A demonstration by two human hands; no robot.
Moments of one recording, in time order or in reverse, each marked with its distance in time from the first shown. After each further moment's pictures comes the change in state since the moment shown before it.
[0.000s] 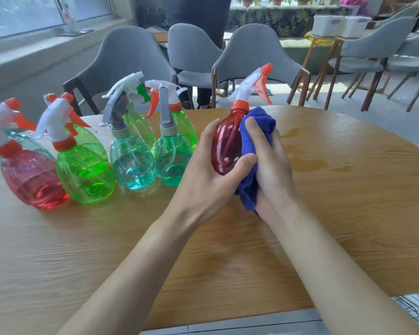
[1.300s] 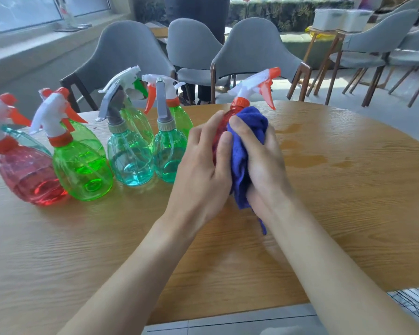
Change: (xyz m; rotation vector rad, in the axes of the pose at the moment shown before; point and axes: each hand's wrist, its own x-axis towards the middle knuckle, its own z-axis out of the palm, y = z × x) left_hand 0.002 -0.007 0.009 0.268 0.208 0.185; right_hand 0.000 0.005 0.003 0.014 -0.071 0.009
